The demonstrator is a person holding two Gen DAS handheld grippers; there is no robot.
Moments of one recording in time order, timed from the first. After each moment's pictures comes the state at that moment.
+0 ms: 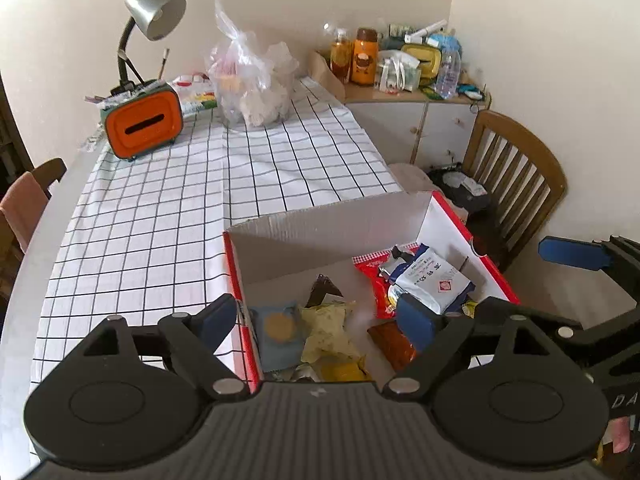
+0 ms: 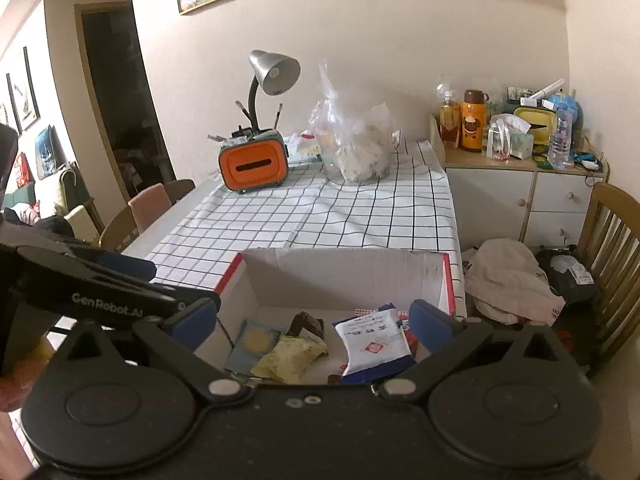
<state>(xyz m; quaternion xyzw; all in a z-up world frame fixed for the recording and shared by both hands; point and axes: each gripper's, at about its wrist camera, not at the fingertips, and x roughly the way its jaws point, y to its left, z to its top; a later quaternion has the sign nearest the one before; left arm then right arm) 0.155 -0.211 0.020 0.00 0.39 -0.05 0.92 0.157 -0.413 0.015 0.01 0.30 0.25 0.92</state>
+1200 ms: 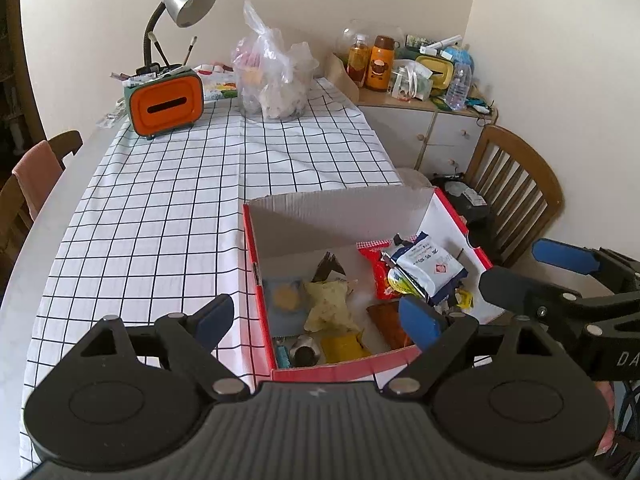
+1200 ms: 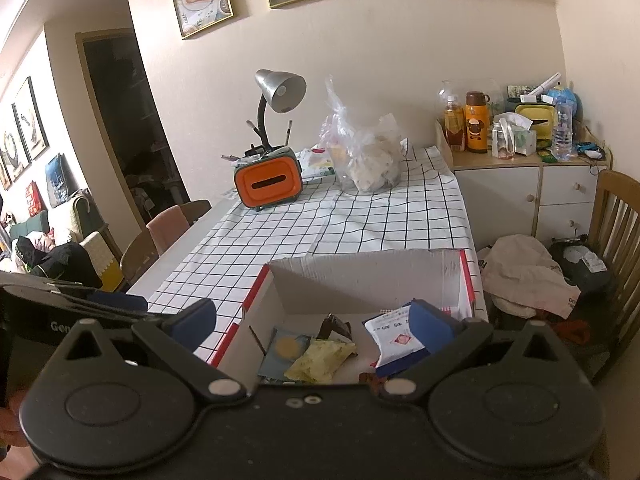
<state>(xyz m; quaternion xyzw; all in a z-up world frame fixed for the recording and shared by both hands) 0.115 -0.194 0.023 -0.04 0.40 -0.03 0.92 0.135 -0.412 0.017 0.05 0.29 0.25 0.92</state>
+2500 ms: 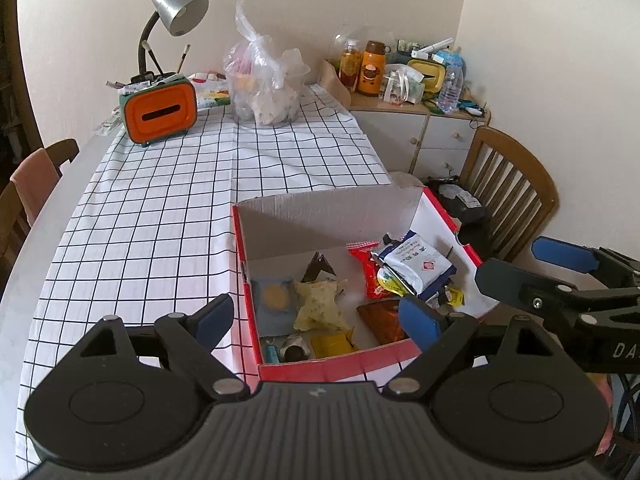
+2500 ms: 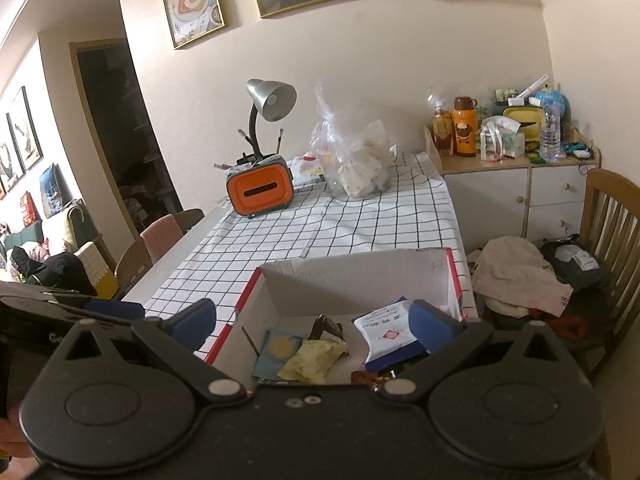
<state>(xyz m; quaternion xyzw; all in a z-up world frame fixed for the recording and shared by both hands) 0.105 -0.206 0.022 -0.04 0.38 -0.04 0.92 0.122 -0.417 0.014 0.06 0.27 0.23 0.93</state>
